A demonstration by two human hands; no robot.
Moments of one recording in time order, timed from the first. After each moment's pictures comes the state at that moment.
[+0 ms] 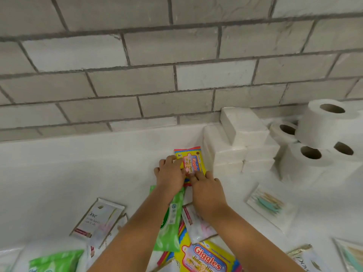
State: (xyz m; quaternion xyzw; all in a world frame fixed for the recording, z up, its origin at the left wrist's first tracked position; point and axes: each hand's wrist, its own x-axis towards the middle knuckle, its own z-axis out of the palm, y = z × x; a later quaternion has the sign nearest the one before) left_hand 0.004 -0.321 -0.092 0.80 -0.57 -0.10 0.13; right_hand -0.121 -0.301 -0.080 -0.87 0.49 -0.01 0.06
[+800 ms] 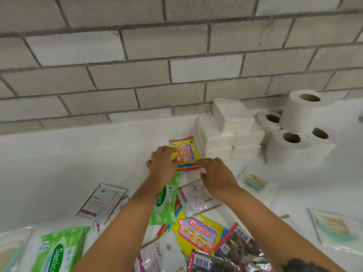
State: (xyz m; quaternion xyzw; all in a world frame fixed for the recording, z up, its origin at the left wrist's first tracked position) left_hand -0.001 -0.280 -0.061 0.79 -0.54 -0.15 0.23; right_hand -0.165 -0.289 -0.056 -0.83 0.51 -0.12 0.18
